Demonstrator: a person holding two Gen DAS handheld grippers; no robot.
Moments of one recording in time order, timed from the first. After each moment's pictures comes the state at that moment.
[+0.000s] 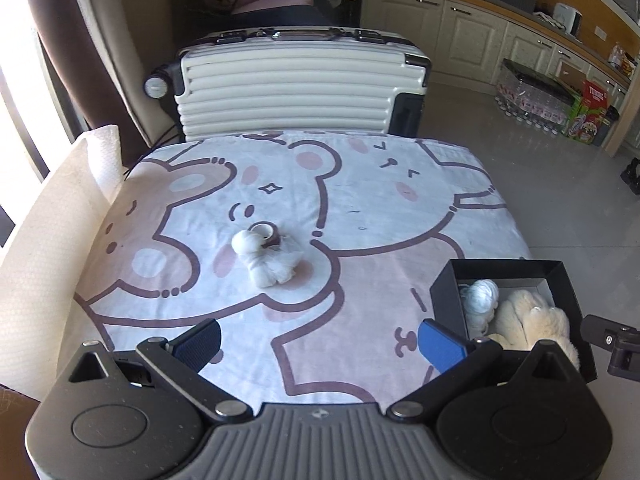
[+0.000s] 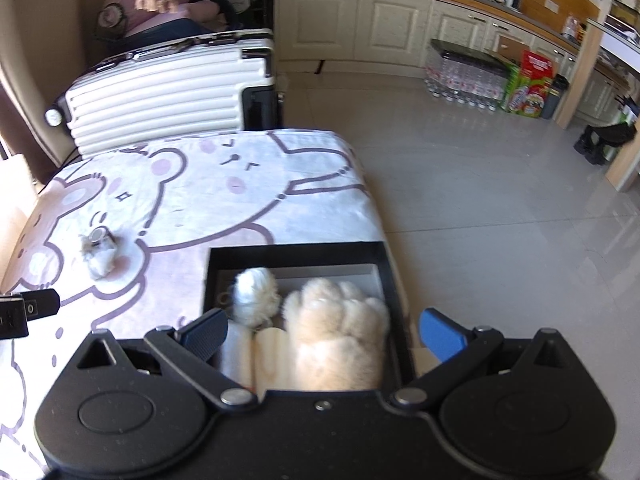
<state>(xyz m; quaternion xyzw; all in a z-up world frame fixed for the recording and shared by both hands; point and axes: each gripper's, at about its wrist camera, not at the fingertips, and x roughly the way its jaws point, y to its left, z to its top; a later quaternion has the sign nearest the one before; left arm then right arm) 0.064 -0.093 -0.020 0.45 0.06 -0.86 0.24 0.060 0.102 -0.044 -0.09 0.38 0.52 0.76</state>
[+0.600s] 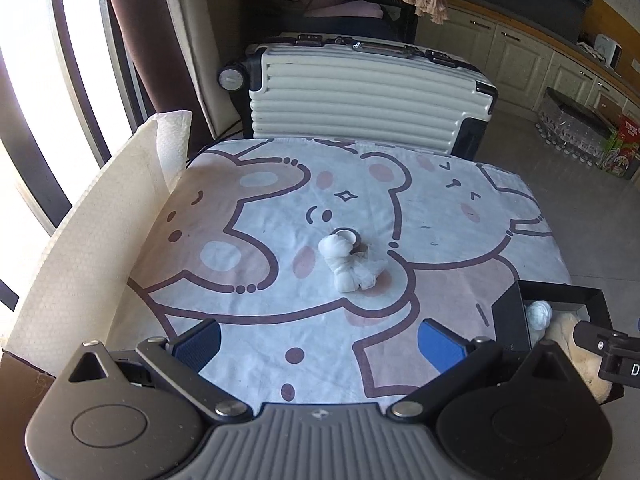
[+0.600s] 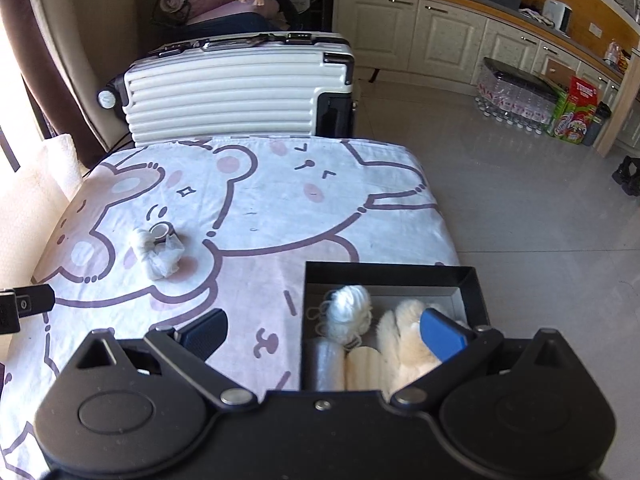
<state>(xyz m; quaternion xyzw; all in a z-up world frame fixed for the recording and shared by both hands) 0.110 -0.155 -0.001 0.43 0.08 -0.85 0.29 0.000 0.144 -0.018 -0.09 0.36 0.56 0.74</state>
